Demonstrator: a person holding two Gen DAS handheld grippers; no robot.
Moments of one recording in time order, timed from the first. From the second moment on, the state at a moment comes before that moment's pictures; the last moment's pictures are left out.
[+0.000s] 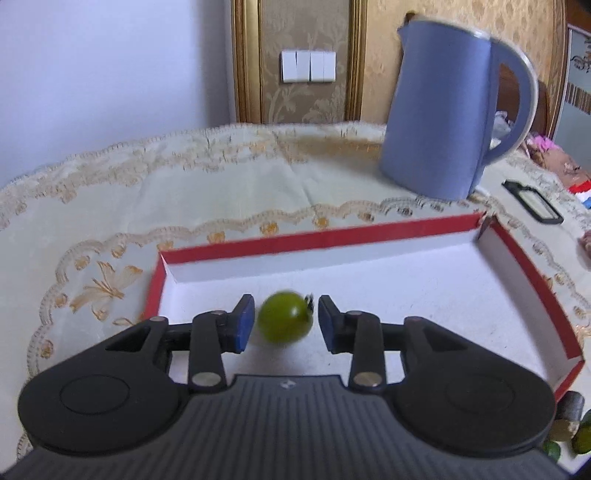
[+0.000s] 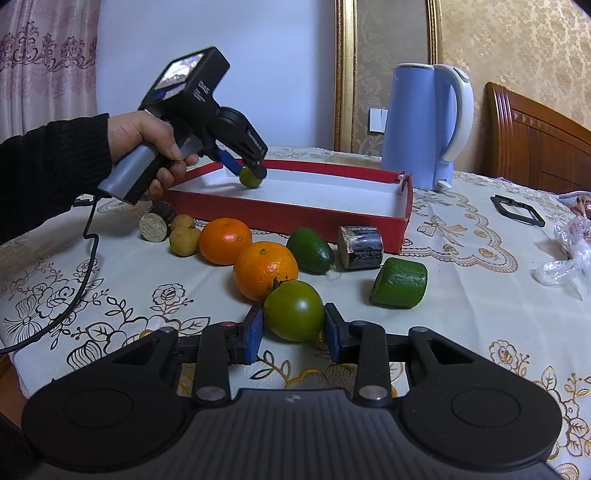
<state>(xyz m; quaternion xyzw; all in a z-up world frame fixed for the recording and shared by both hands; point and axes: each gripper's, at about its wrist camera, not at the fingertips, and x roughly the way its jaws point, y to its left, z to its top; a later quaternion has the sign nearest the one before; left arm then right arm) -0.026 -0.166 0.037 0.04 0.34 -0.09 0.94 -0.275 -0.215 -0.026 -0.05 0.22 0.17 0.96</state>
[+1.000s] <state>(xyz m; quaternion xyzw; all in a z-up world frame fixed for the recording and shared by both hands) -0.098 -0.074 0.016 -0.09 0.22 -0.06 0.97 -0.253 -0.209 0.031 -0.09 0.21 0.11 0.97</state>
